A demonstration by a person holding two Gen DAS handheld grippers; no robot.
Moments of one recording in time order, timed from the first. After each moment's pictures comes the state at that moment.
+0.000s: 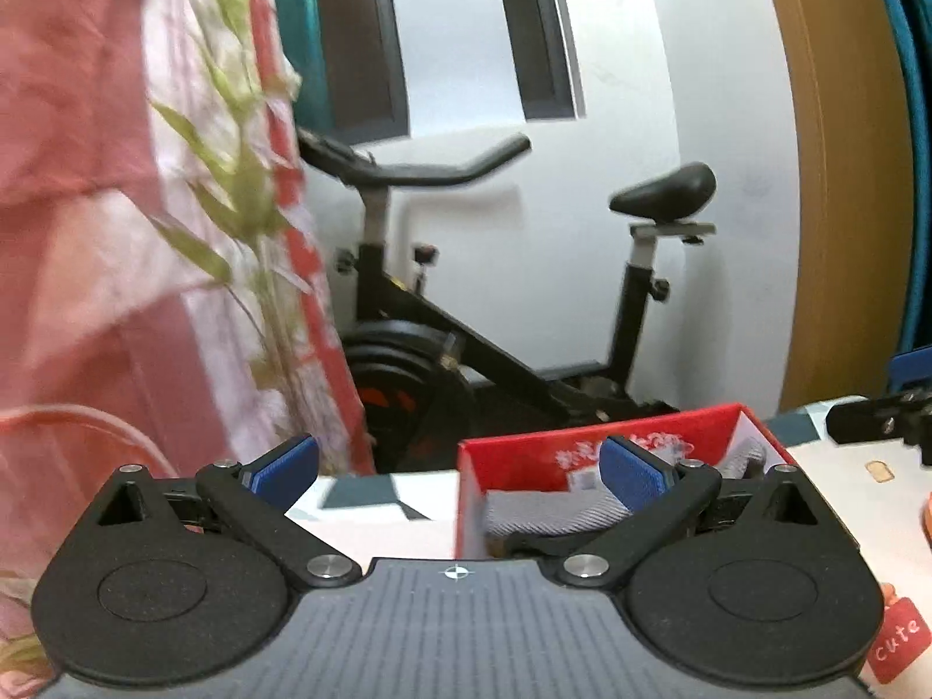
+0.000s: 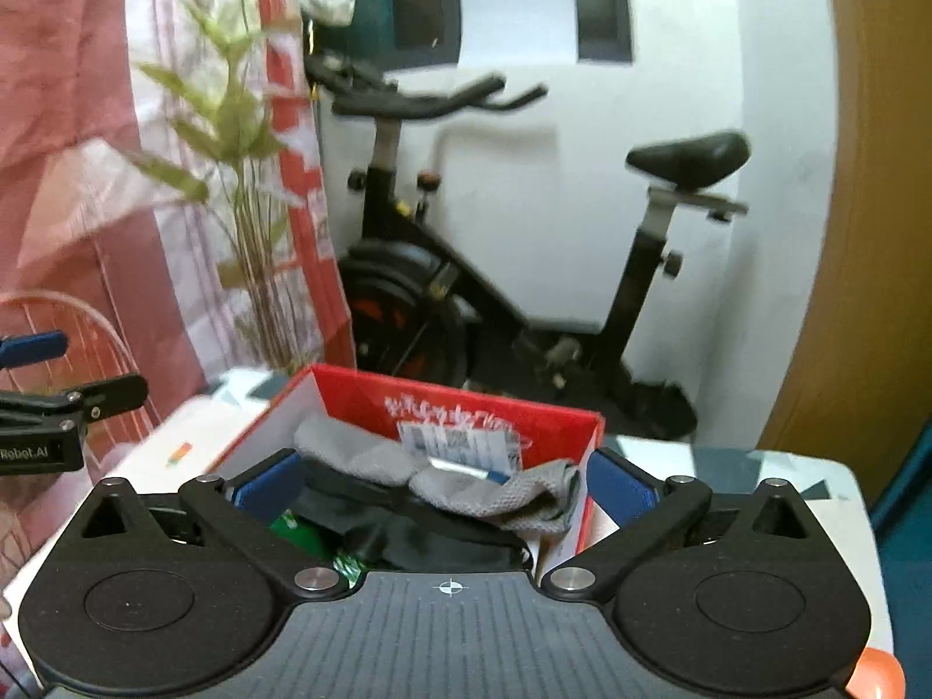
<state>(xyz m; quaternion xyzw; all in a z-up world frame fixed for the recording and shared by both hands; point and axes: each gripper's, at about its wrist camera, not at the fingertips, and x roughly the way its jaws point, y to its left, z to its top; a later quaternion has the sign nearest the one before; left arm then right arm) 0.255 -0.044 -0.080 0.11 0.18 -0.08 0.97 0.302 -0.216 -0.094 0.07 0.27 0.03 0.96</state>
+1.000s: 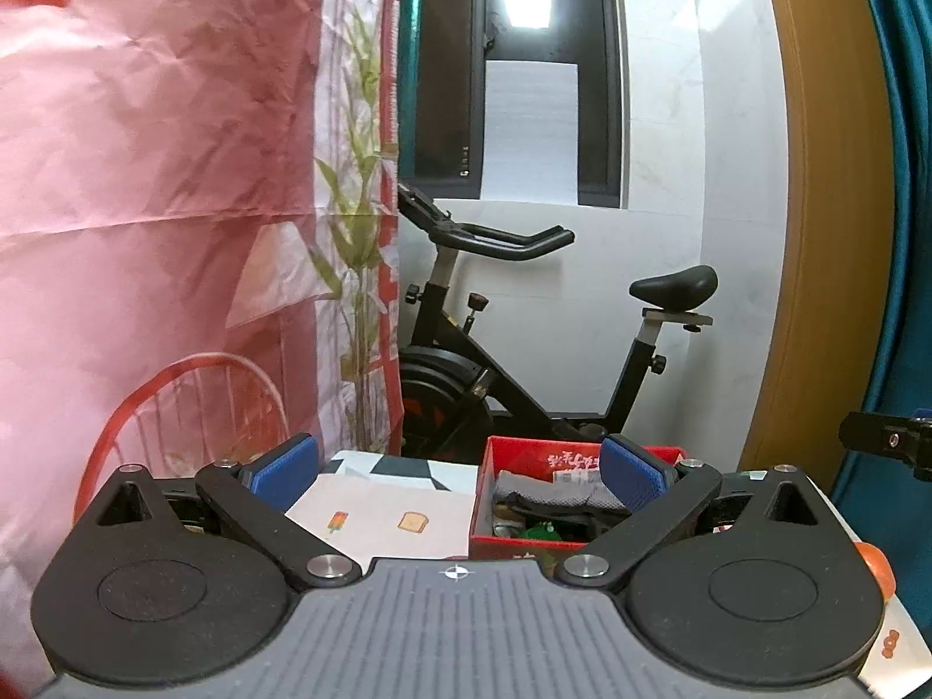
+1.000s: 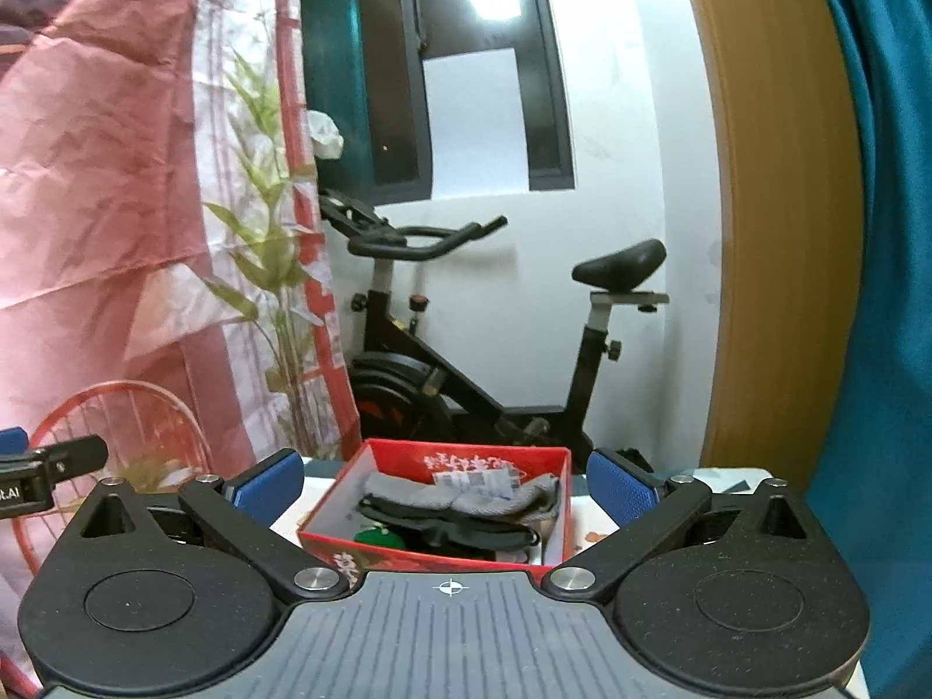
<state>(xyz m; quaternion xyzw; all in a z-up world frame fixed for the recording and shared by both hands) 0.050 0.010 -0.002 0.02 0.15 -0.03 0.99 0.077 -0.146 -0.007 0.08 0.16 -0.02 0.98</state>
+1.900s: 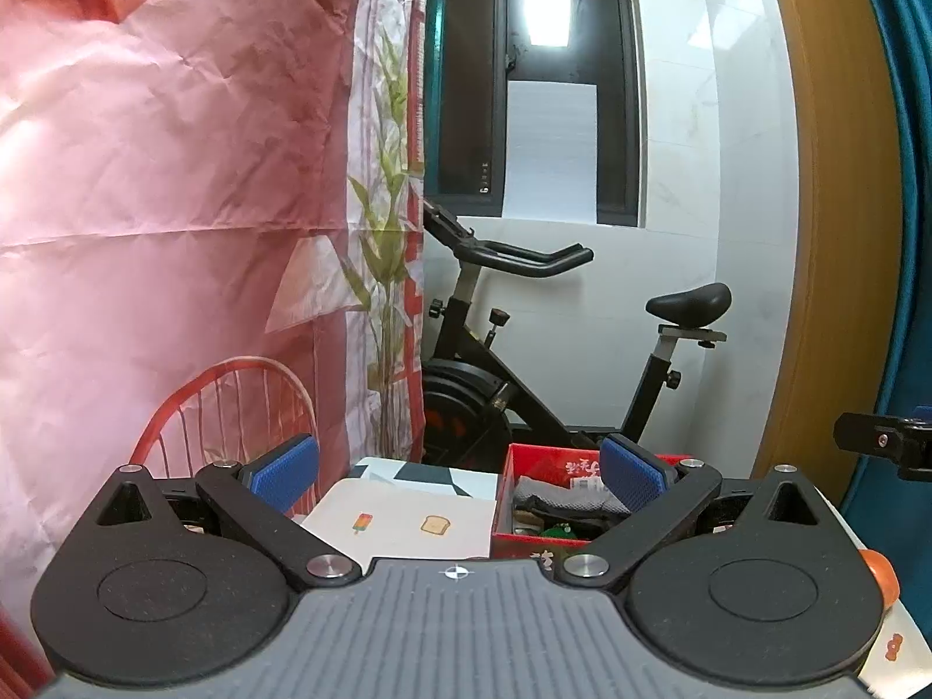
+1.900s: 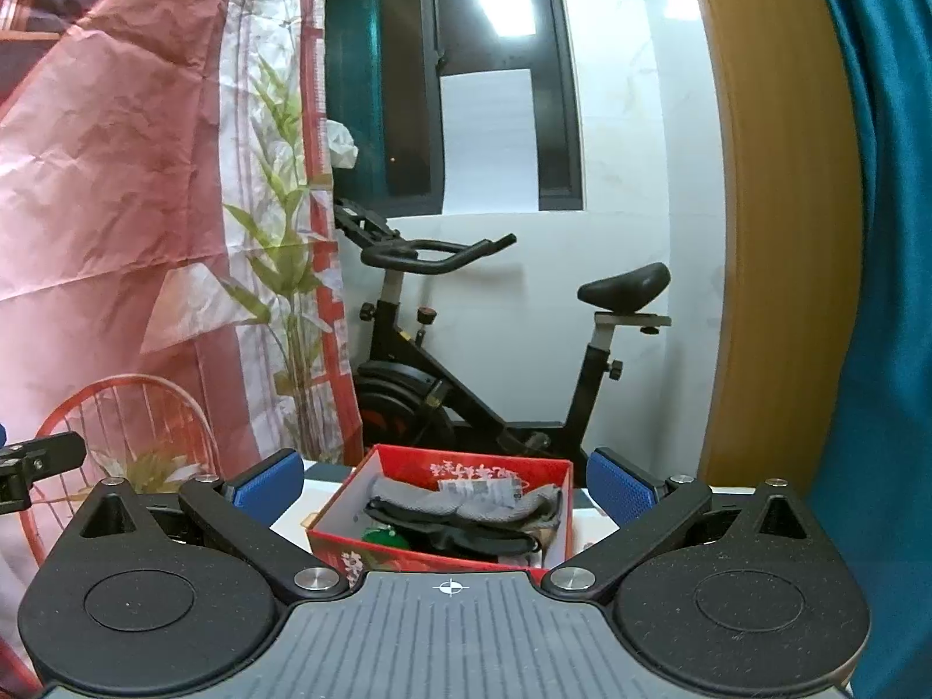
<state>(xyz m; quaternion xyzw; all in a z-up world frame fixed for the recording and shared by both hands) 0.014 0.021 0.003 0.01 0.13 -0.01 0.99 0.056 -0.131 -0.002 0.06 0.15 -0.03 0.99</state>
